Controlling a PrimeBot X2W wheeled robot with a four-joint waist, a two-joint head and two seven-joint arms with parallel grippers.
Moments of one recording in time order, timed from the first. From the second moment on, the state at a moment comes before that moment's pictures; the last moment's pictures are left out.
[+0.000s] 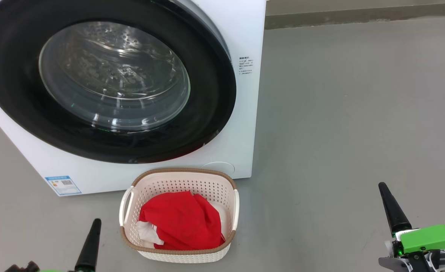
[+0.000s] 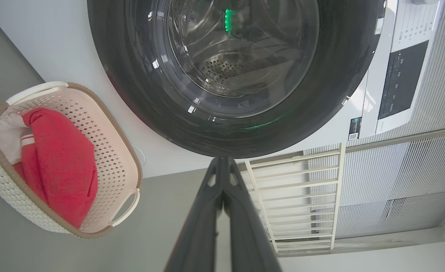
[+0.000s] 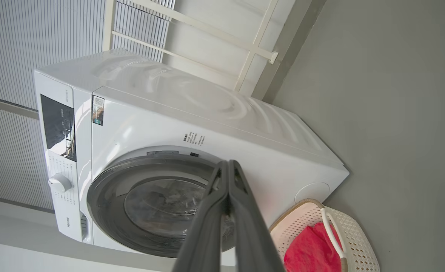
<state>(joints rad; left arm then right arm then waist) -0.02 0.05 0.08 0.26 -1.39 -0.12 0.05 -0.03 -0.05 -0.11 0.26 1.38 0.13 0.05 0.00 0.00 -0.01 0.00</state>
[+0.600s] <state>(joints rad) -0.05 0.04 0.08 0.26 -1.56 -0.12 0.10 -0.05 -0.05 -0.12 0.27 1.56 0.13 0.10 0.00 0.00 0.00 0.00</state>
